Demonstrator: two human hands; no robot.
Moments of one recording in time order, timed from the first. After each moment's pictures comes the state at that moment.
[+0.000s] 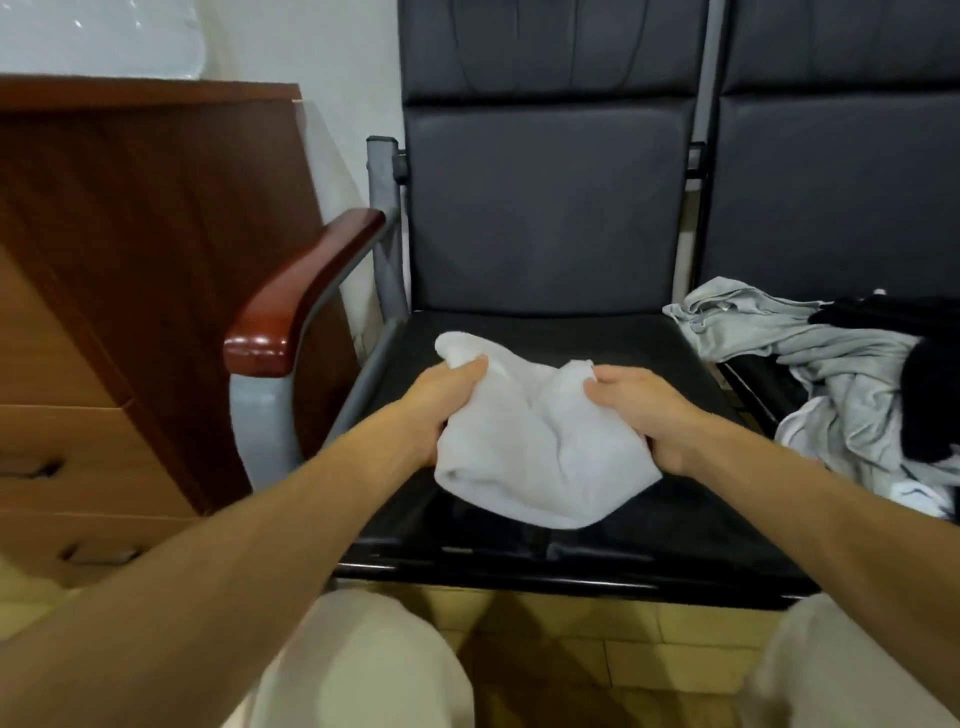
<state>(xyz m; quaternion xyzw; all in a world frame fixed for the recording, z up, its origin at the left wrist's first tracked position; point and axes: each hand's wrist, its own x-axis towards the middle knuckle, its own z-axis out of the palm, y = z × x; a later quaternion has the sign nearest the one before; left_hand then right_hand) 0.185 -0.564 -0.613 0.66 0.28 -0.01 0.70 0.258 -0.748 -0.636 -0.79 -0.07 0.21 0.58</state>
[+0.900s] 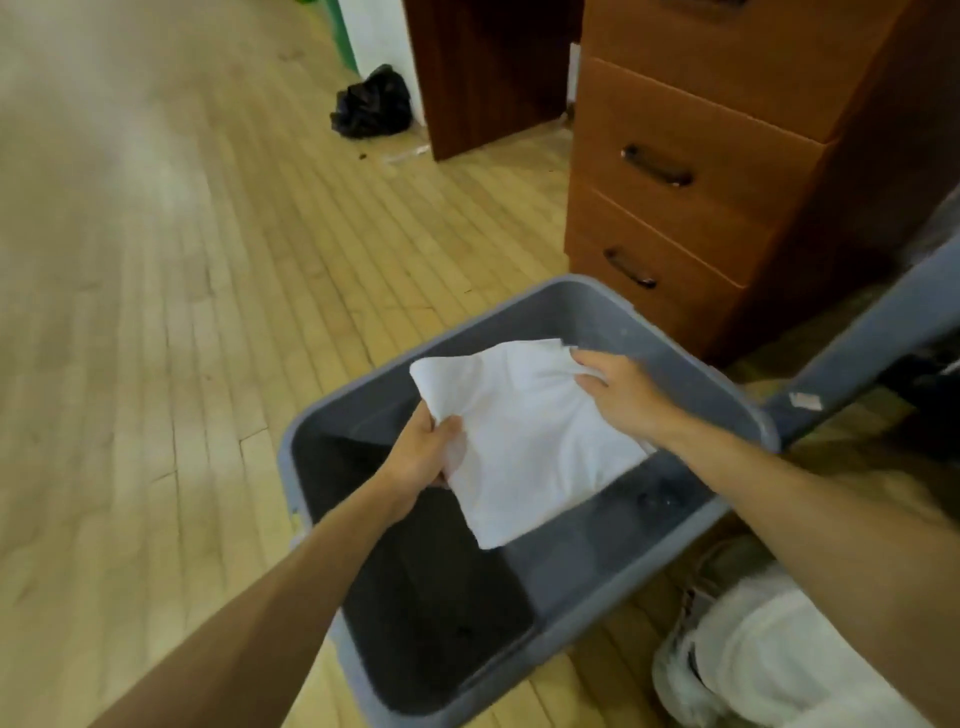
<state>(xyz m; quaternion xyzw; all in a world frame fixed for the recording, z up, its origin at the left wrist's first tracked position) -0.319 -0.410 -0.789 0.51 0.59 0.23 0.58 -0.080 -0.413 -0.780 -0.69 -0.56 0.37 0.26</state>
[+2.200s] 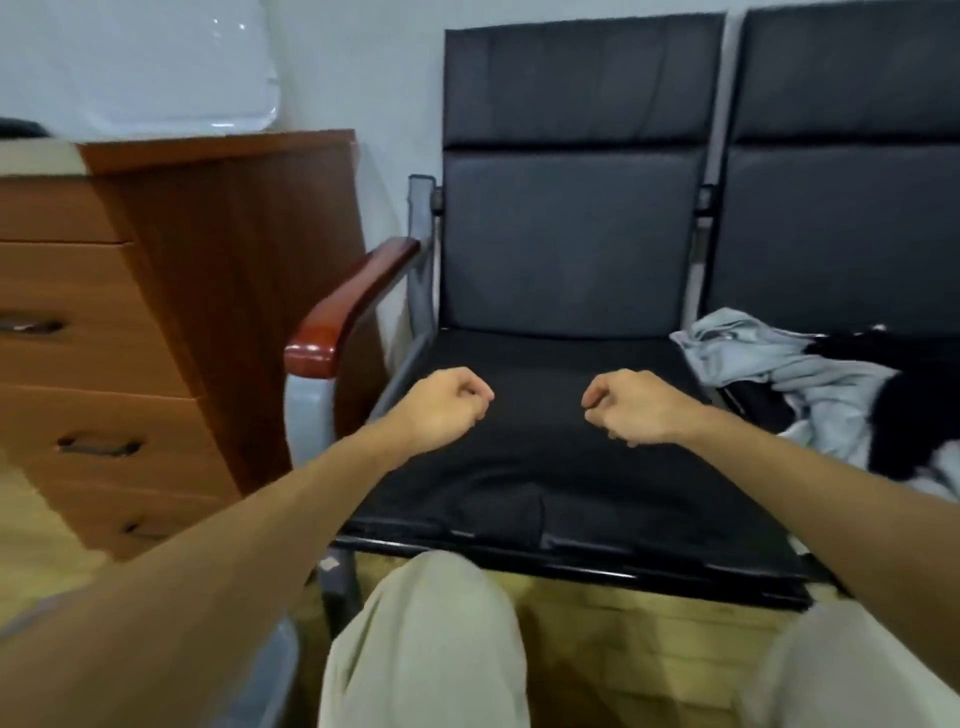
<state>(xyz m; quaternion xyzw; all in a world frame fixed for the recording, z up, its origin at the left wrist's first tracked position) 0.143 -0.550 -0.605 0.90 0.12 0.04 0.43 0.252 -0.760 -0.605 -0.93 -0.27 0.12 0.21</state>
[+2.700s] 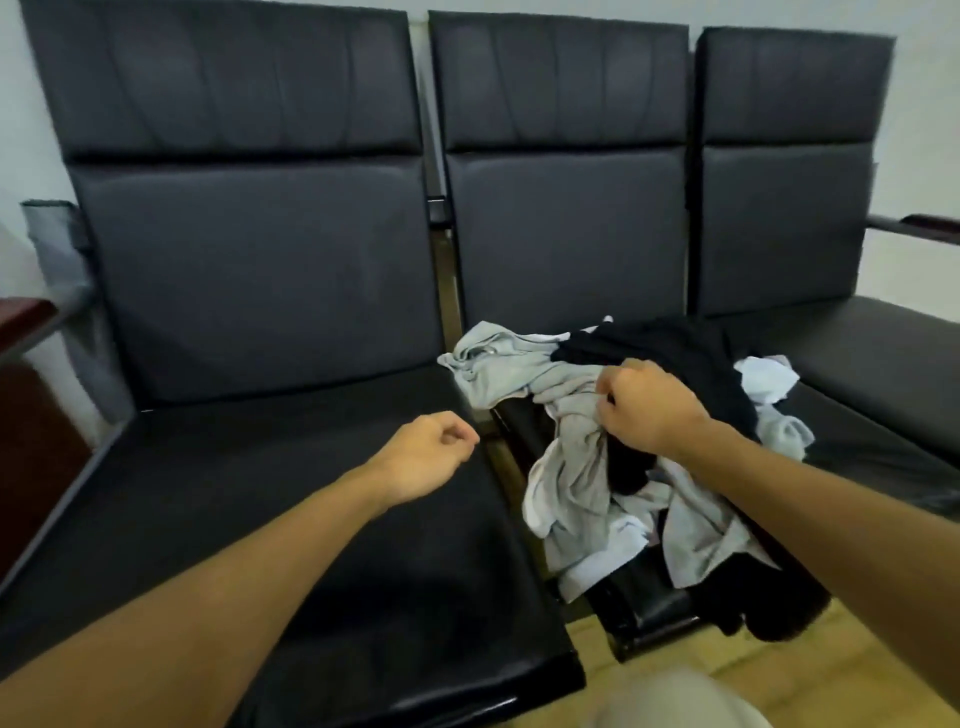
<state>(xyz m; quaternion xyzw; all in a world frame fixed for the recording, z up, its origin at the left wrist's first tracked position) 0.329 -0.746 -0.632 0.90 -0.06 -0.09 0.41 0.359 -0.995 -0.610 -1.00 -0.05 -0.07 0.03</state>
